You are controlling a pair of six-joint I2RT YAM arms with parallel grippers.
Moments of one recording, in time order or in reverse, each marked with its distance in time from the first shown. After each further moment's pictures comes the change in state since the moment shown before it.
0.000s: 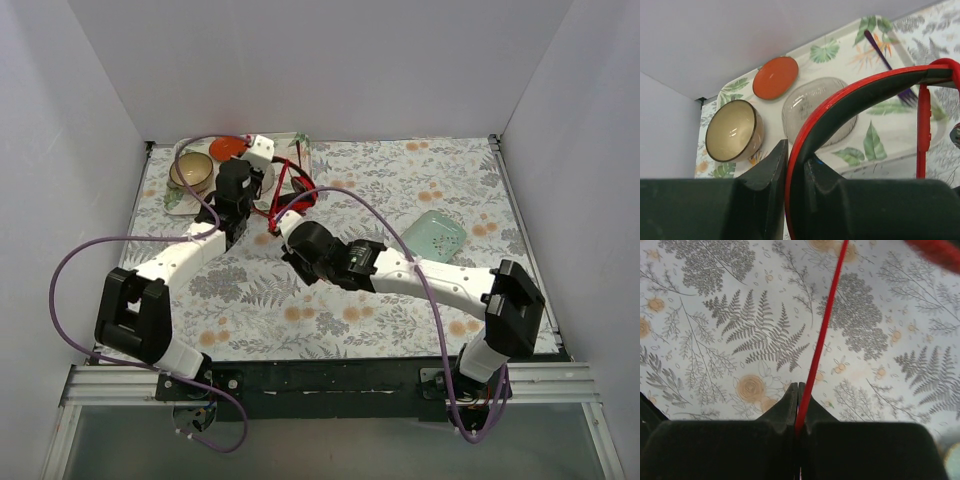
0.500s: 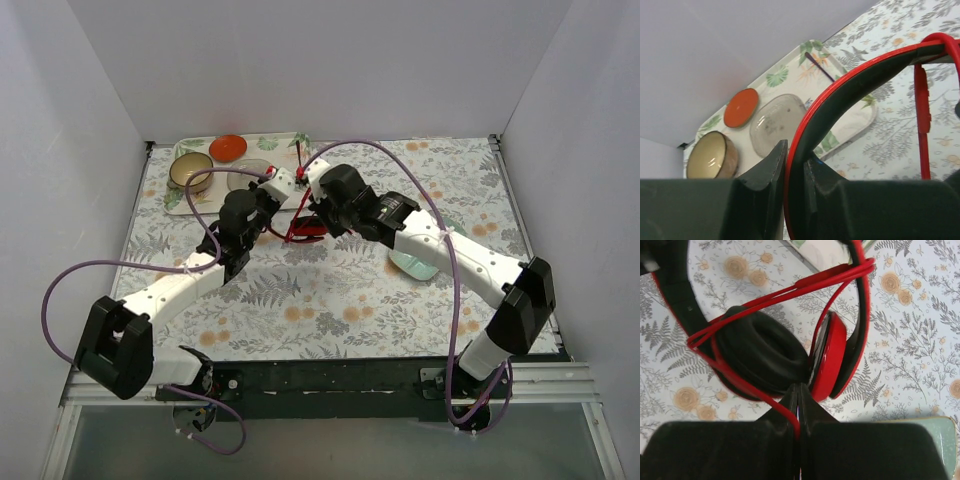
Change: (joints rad) left arm -0.149 -0.185 -0.249 0.116 0.110 0.174; right arm -0.220 -0.019 0.267 -0.266 -0.004 -0.182
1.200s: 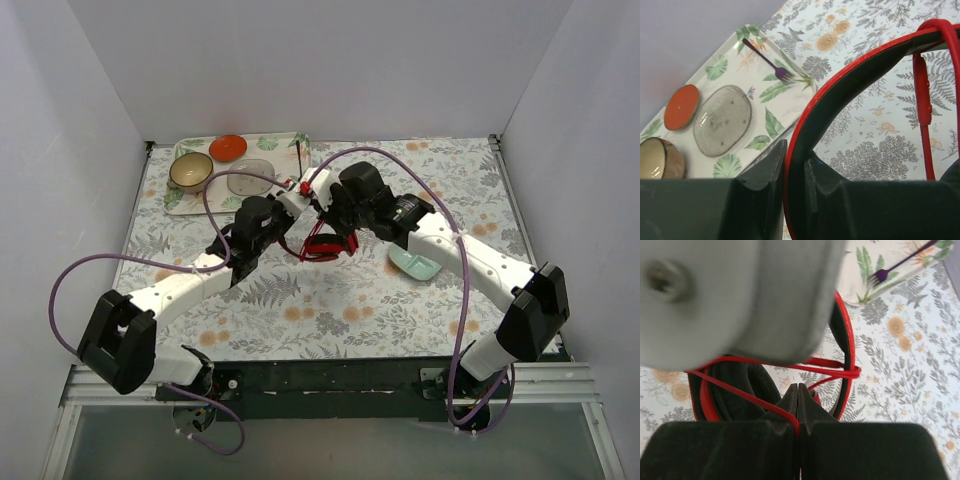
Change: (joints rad) left arm -0.076 0.011 -0.024 -0.112 0.115 -0.086; right arm -0.111 -0.074 -0.130 0.126 -0.277 -0.317
